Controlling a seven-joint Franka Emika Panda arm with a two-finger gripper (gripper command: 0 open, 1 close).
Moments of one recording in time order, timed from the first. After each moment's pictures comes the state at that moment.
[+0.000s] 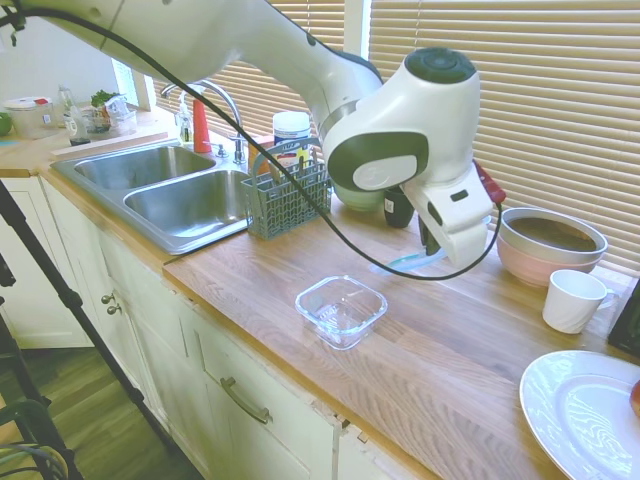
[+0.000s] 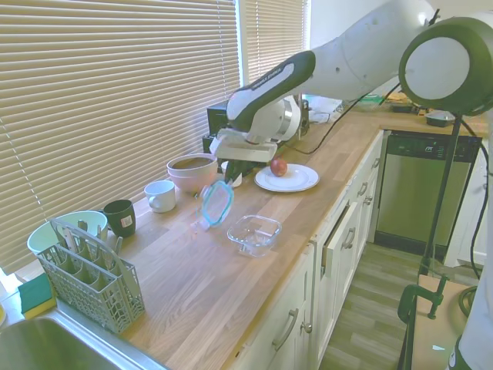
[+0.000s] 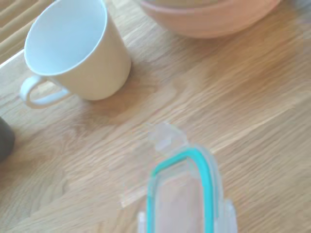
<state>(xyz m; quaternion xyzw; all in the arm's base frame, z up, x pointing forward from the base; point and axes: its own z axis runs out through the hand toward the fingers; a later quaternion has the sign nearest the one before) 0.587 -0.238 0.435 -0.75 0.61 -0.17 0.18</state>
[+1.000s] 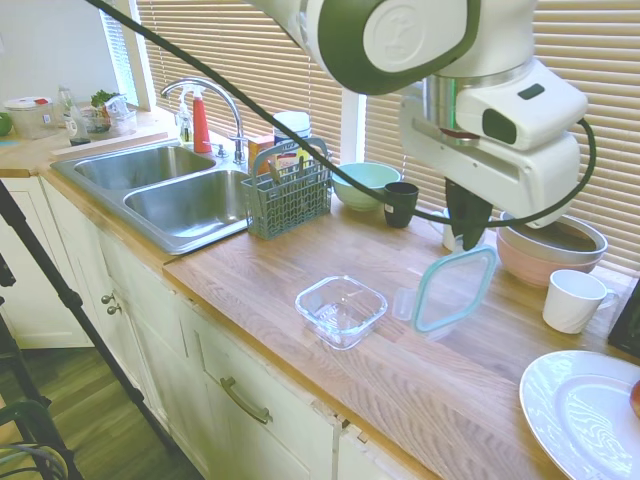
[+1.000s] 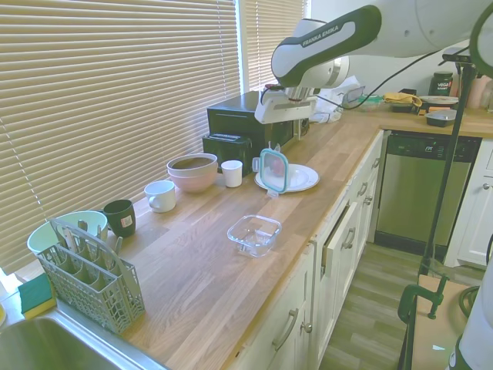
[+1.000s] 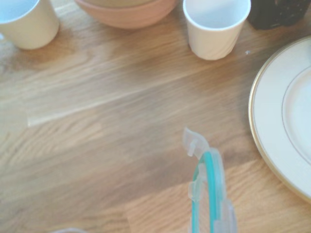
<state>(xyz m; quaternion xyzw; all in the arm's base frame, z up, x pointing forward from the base) 0.483 -0.290 0.532 -0.82 0.54 -0.15 0.06</state>
